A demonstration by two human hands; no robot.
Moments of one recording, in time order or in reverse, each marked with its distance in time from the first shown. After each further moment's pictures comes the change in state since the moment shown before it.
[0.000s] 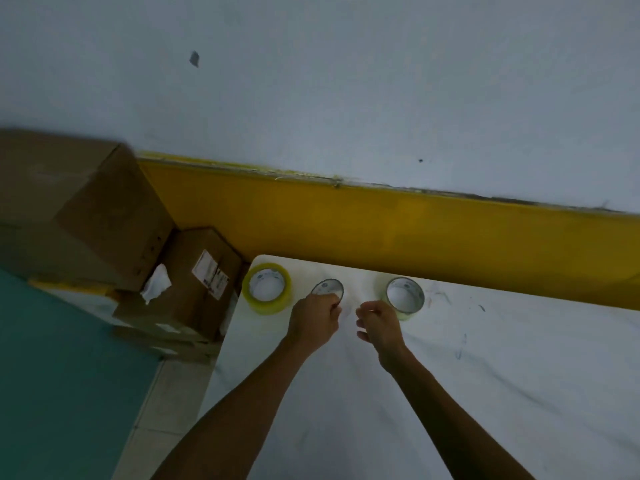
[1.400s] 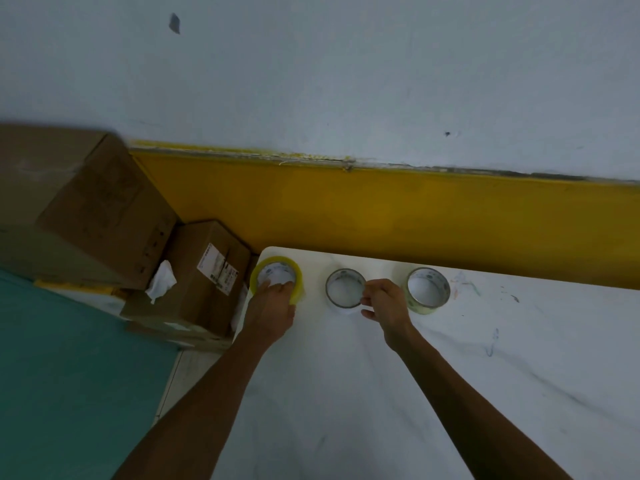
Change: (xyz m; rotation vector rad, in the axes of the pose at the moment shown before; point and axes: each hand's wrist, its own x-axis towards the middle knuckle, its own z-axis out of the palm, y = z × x) left_hand 0.009 -0.125 0.003 0.241 -0.102 0.012; right_hand 0.043 -0.005 0.022 0.146 -0.099 -0.007
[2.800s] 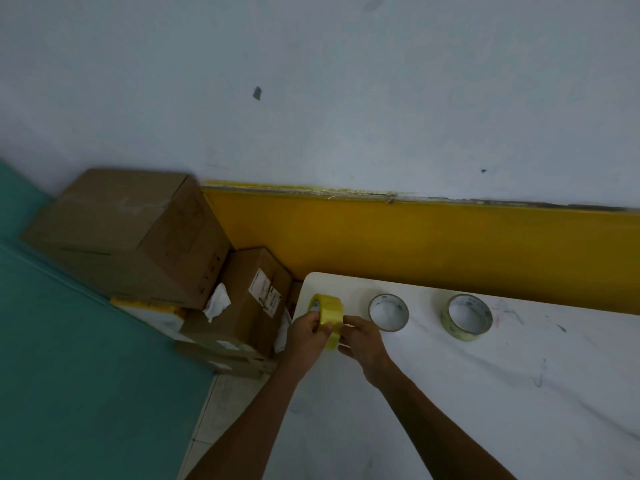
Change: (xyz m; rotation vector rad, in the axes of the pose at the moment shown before) left_hand -0.037 0.006 -0.037 -0.880 0.033 -0.369; right_hand -0.043 0.013 0.106 0.119 -0.279 0.071
